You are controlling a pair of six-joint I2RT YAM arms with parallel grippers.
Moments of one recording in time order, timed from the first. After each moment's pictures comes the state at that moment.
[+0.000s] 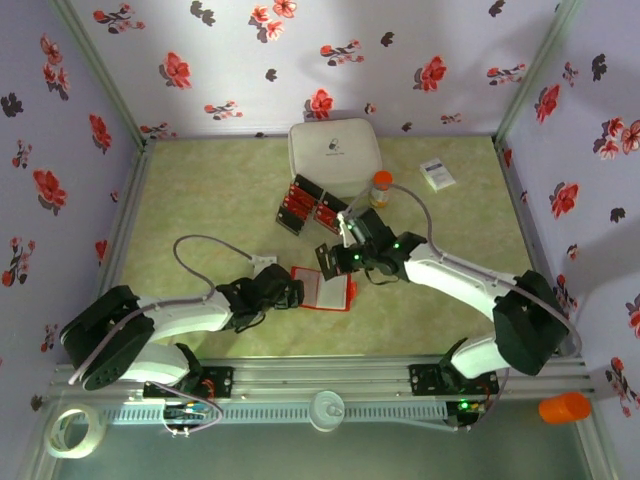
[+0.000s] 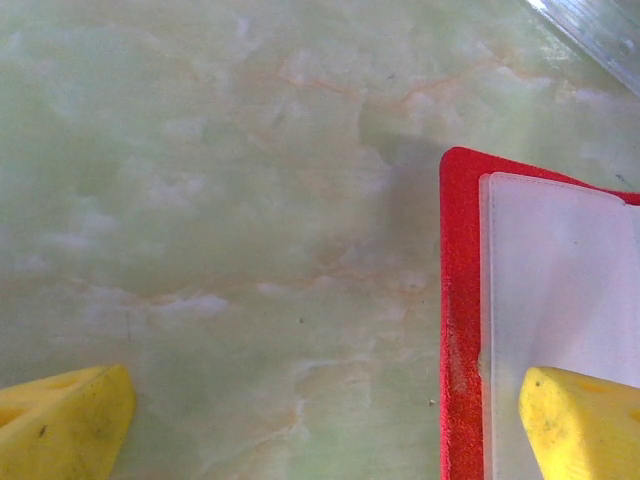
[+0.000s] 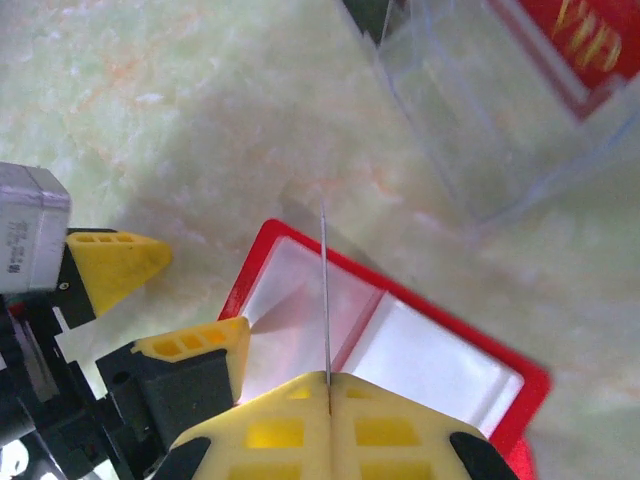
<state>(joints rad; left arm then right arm) -0.95 1.35 0.48 -0.10 -0.34 -0.82 0.76 1.42 0.90 -0.34 -0.24 0.53</state>
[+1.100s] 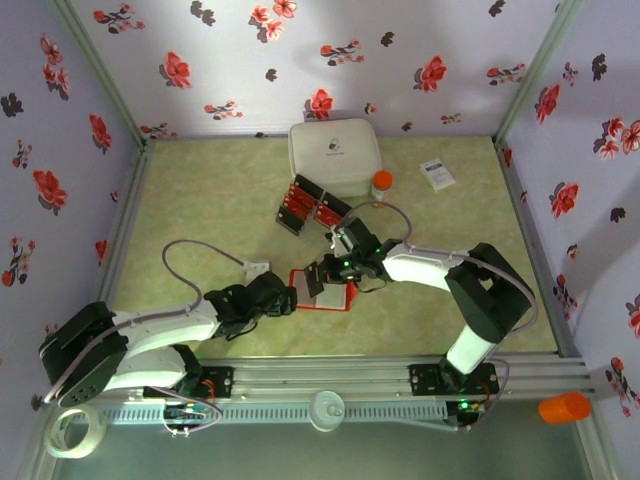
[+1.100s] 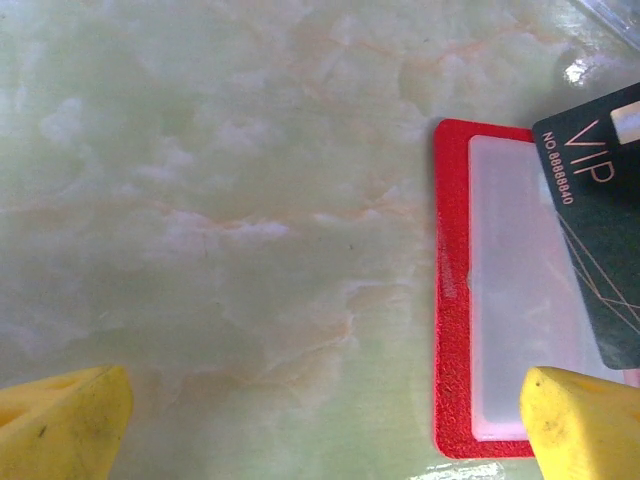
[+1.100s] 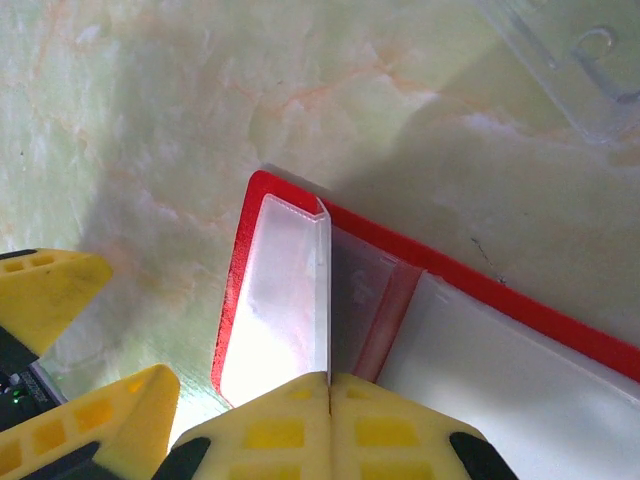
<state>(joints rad) -0.99 1.20 0.44 -0.23 -0.38 -0.86 0.75 1.66 0.86 -0.16 -0.42 0.66</state>
